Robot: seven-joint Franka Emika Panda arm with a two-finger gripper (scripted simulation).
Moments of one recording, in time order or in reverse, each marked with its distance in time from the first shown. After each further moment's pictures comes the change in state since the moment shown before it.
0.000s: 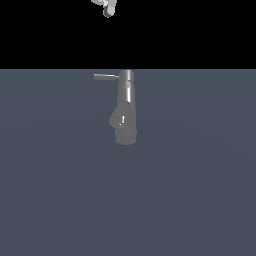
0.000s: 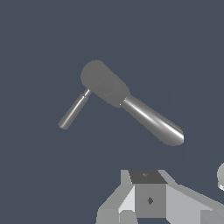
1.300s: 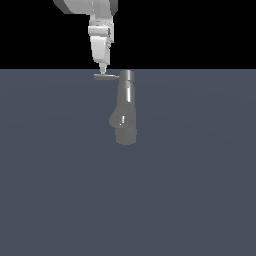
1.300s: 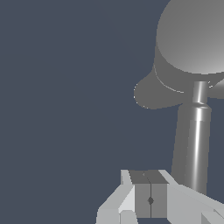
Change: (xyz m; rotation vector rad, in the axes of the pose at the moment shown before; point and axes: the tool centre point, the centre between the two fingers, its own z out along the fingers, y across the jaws) arm 0.056 -0.133 0.156 -0.032 0.098 0.575
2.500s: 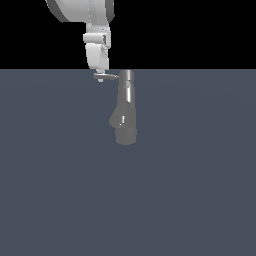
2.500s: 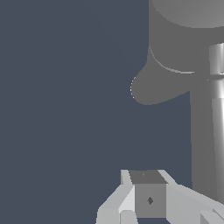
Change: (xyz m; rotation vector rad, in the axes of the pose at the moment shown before) arm -0.009 0.005 0.021 -0.002 0.017 0.062
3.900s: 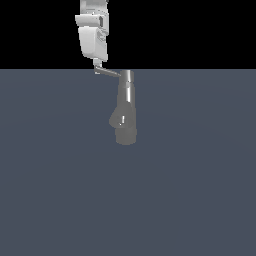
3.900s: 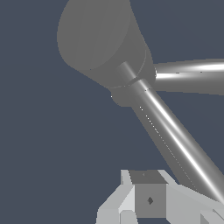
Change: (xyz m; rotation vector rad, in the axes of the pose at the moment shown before) arm 0.005 0.056 -0.030 0.012 0.001 0.009
